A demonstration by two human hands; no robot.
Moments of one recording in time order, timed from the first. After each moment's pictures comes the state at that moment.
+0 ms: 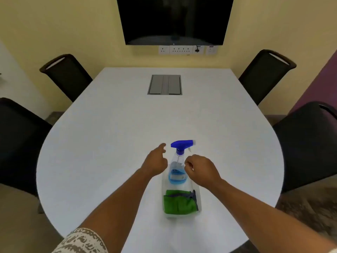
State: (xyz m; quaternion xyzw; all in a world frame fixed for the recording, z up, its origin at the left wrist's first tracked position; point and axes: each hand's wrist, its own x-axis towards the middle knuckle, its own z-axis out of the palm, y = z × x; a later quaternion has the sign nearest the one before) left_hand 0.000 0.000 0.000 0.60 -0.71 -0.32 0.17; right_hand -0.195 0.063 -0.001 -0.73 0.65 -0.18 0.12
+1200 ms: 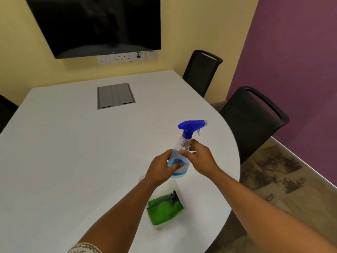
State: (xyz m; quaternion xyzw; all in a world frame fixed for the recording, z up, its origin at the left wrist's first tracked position) left_hand -0.086 0.013 -0.004 0.35 -0.80 -0.44 0.22; right_hand -0.240 0.104 0.047 -0.47 0.69 -0.48 0.26
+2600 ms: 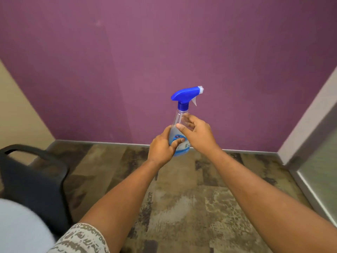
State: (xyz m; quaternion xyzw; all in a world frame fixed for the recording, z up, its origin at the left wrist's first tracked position) left_hand -0.728 0.425 0.096 -0.13 -0.90 -0.40 0.13; right_hand -0.715 0.576 0.148 -0.07 0.82 -0.54 -0.14
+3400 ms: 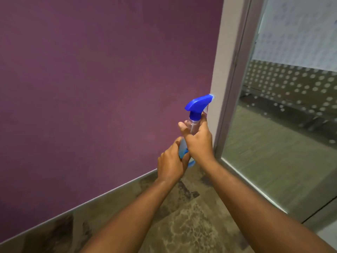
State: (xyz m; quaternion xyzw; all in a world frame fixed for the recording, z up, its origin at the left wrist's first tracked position) left_hand -0.901 0.785 0.094 -0.39 -0.81 -0.42 0.07; right_hand -0.850 0.875 0.157 0.23 0.73 -0.49 -0.42
